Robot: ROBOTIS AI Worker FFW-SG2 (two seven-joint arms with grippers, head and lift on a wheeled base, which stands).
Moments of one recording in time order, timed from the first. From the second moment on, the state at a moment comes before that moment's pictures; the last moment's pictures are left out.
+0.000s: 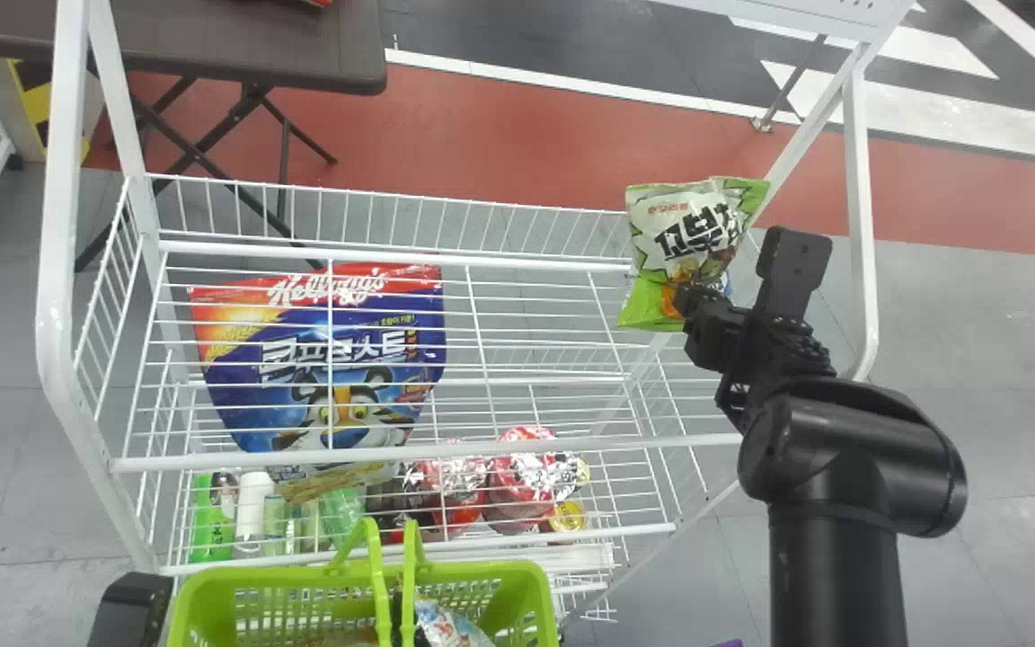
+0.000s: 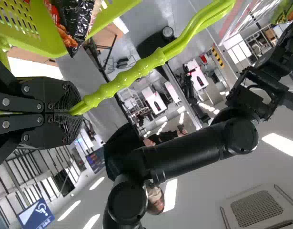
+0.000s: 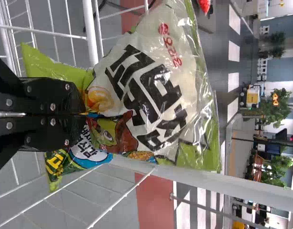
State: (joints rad) left arm 0.43 0.09 -0.17 -1.80 0.08 0.83 -1.51; right arm -0.03 -0.05 -0.35 -1.75 0.06 0.67 0.18
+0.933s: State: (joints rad) left arm 0.45 0.09 -0.10 -1.87 0.10 0.88 -1.52; right arm 0.55 0.00 -0.42 -2.65 -0.37 1.56 0.40
